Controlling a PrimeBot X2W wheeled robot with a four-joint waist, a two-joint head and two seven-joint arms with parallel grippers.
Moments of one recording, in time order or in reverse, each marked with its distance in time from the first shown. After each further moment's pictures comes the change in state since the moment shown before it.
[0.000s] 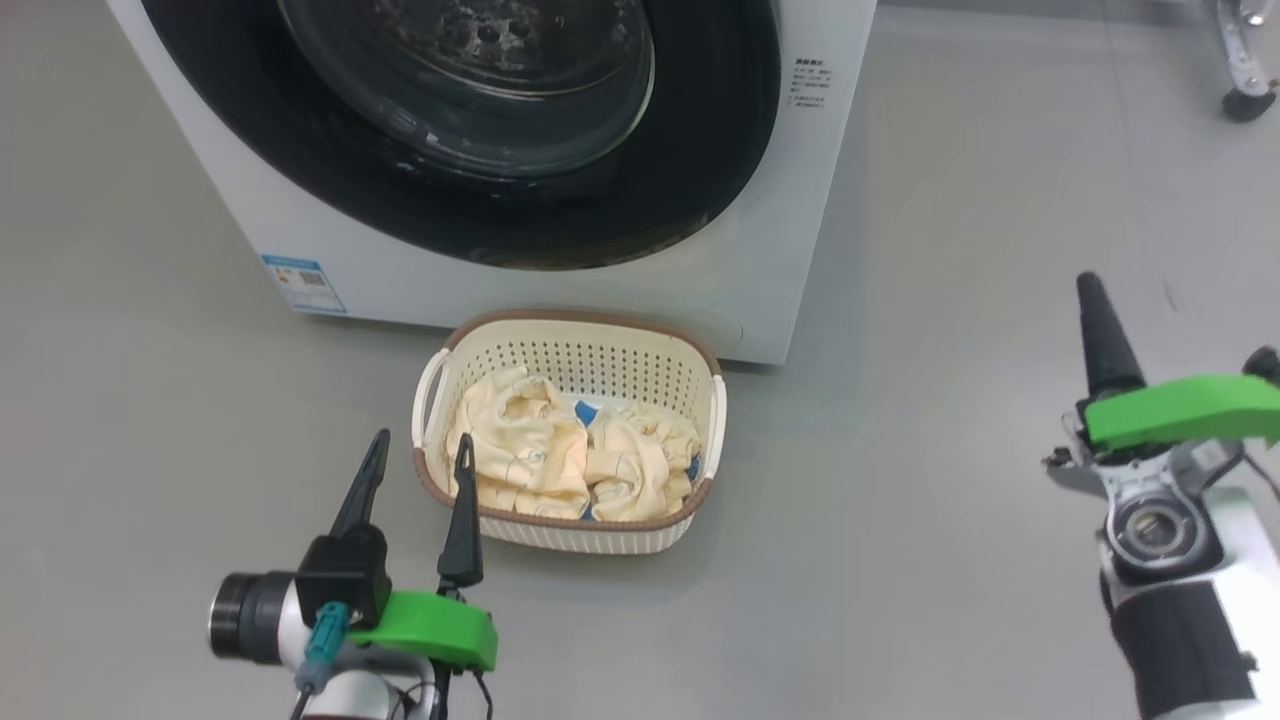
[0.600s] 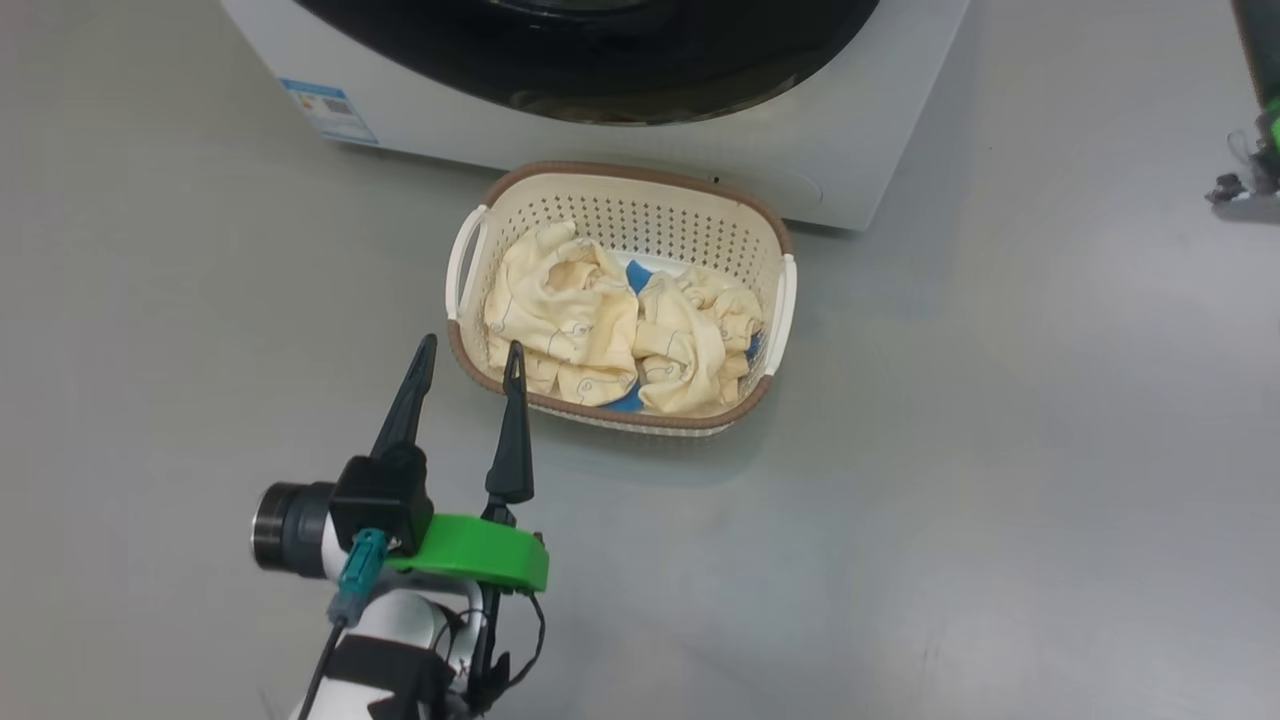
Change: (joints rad) left arm -0.152 -0.002 -0.121 -0.035 -0.092 0.063 -0.003; right arm -0.418 -0.256 0.089 0.013 0.155 0.000 0.224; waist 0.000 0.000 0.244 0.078
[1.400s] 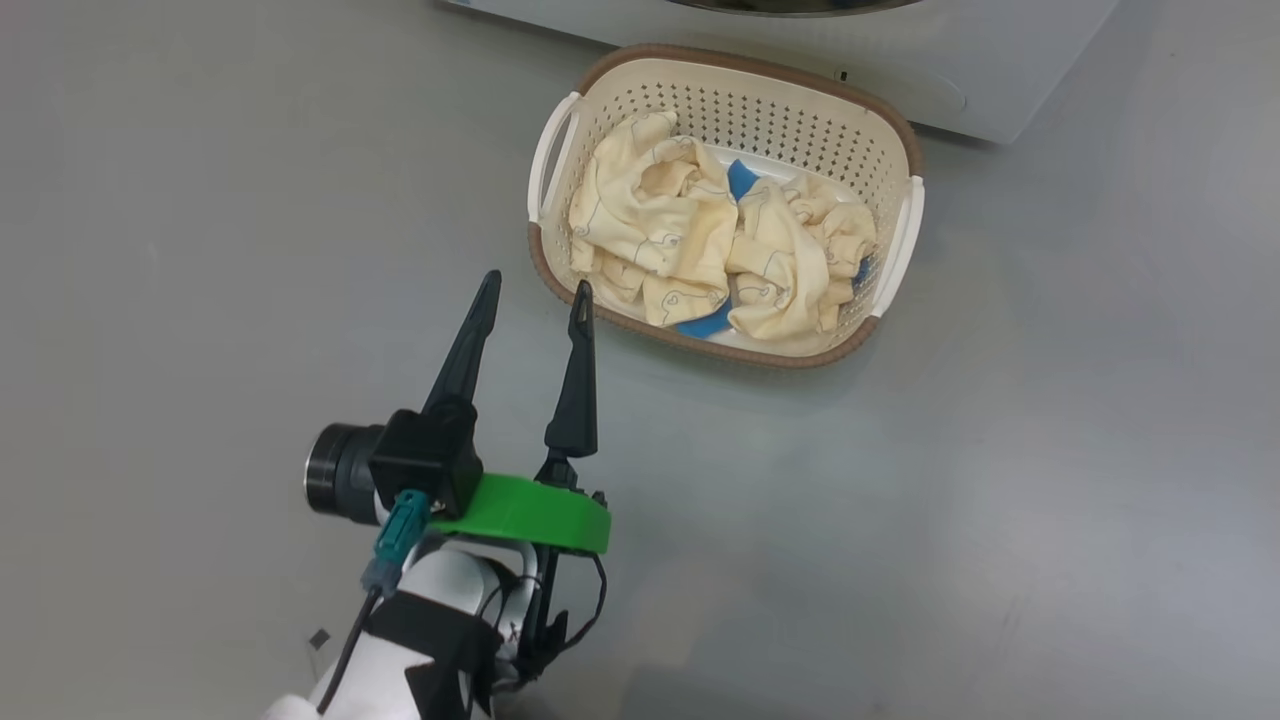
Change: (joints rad) left arm -0.103 -0.002 -0.135 -0.074 -0.103 0.069 0.000; right arm -0.400 -0.081 0.119 0.205 0.193 0.000 0.258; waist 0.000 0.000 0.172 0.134
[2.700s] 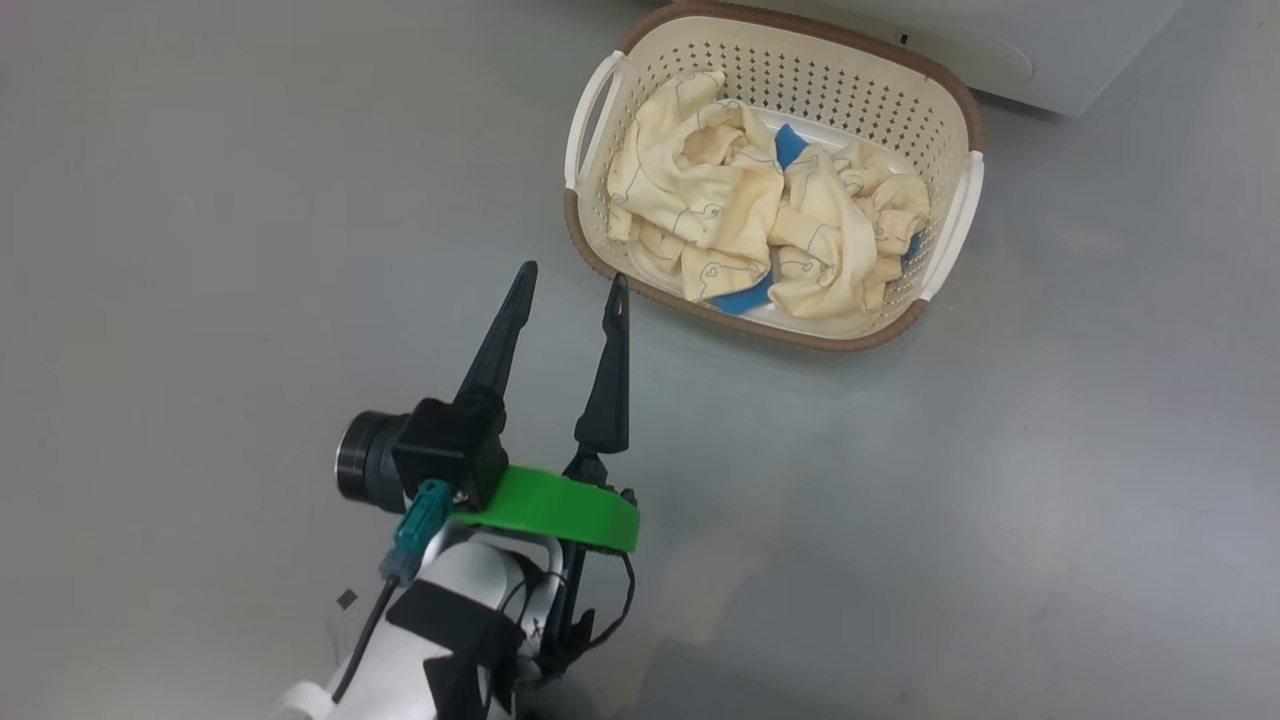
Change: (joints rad) left arm -0.038 -0.001 -0.065 -0.010 -0.062 0.013 0.000; right arm -0.267 0.074 0.025 0.334 0.146 0.000 0.251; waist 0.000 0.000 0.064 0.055
